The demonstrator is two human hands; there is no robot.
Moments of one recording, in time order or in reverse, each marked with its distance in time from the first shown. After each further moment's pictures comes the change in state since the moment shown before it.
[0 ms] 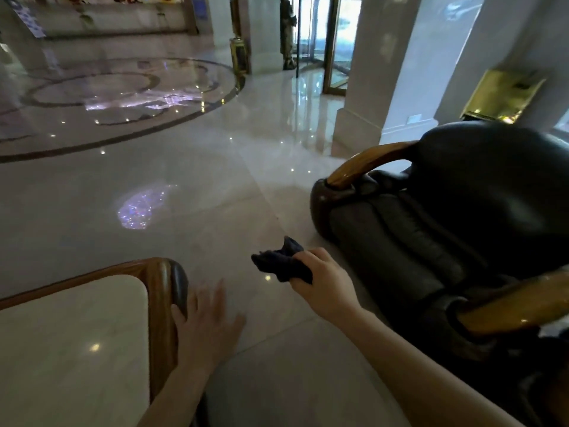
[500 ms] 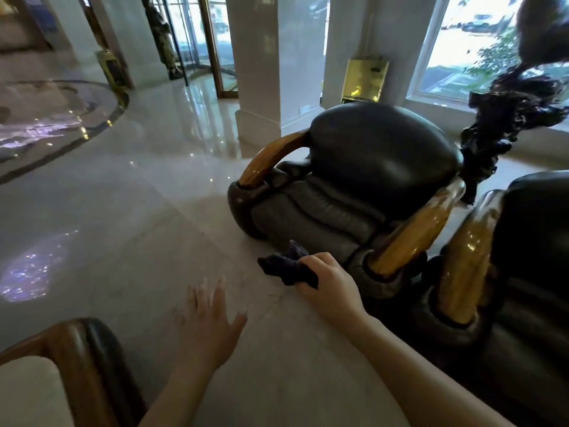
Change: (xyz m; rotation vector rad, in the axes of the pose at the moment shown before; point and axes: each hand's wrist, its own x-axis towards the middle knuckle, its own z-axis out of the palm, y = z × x) left_hand -0.011 0.122 0.006 -0.008 -0.124 0.342; right_hand -0.117 0.061 -0.081 -0.045 0.274 0.357
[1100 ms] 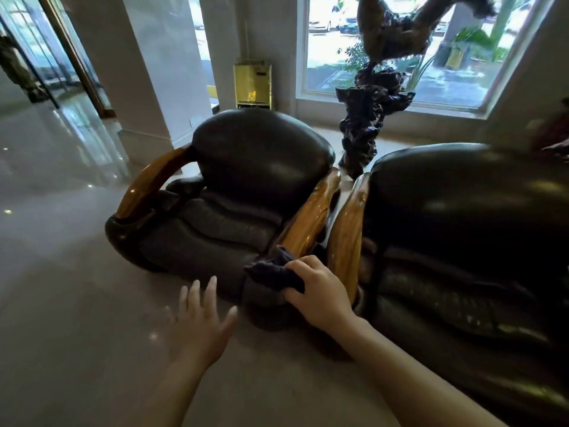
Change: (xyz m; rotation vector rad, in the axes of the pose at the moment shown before) left_hand 0.024 0.304 0.075 -0.041 -0.007 0.317; right_hand -0.057 0.222 -0.196 -0.140 0.173 0.204
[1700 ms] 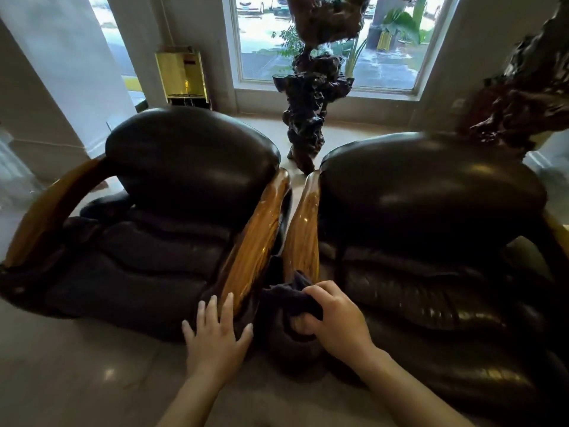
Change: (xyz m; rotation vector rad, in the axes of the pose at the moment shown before) left_hand 0.126 0.144 0.091 0.022 -0.199 0.242; right_hand 0.047 0.162 -0.031 -0.045 0.055 0.284
